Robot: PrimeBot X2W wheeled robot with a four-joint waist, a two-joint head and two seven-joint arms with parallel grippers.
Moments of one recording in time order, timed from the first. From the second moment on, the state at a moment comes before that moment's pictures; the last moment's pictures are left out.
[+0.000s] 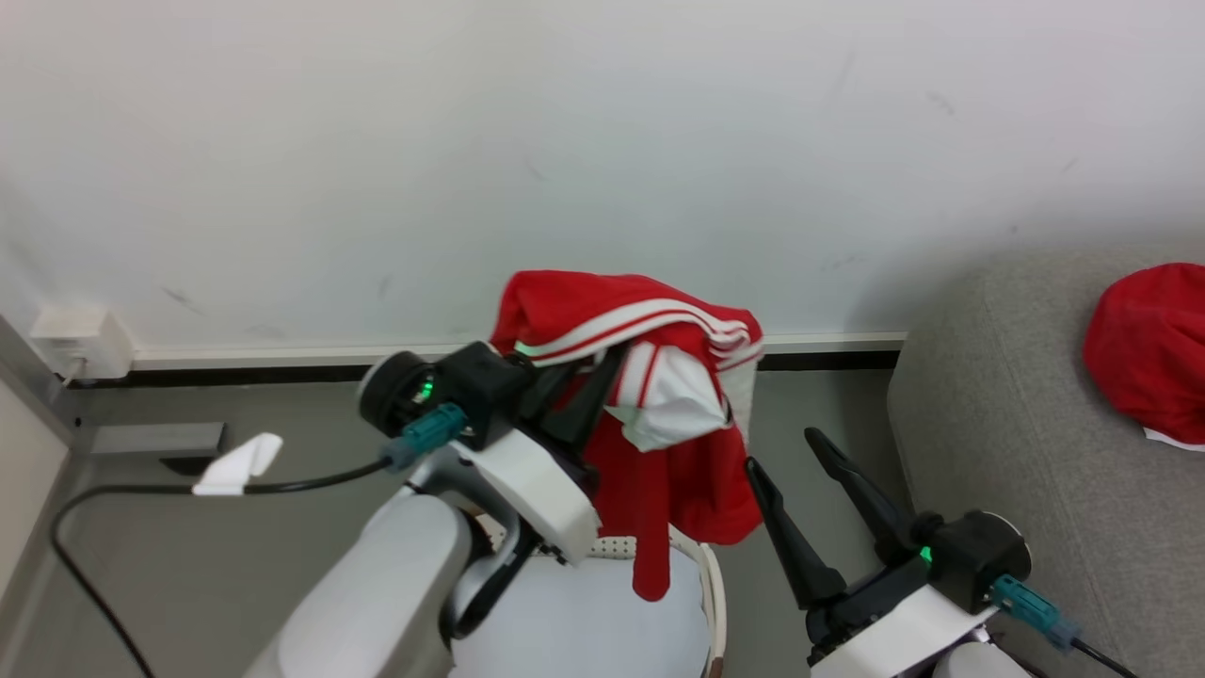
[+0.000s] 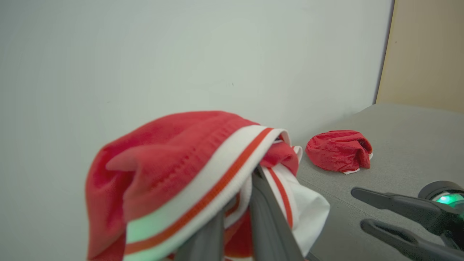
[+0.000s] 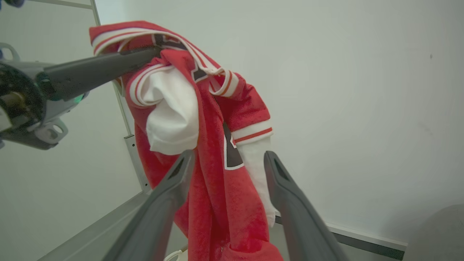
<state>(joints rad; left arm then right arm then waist) -0.60 0.22 -0.62 0.22 -0.38 -0.05 -0.11 -0.29 -0.15 0.50 0.24 0.46 0.13 -0.26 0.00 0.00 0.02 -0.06</state>
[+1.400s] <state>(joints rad) -0.59 0.14 -0.77 0.21 -0.40 -0.09 -0.09 -0.52 -0.11 0.69 0.71 0.59 0.13 -0.26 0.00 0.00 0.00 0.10</state>
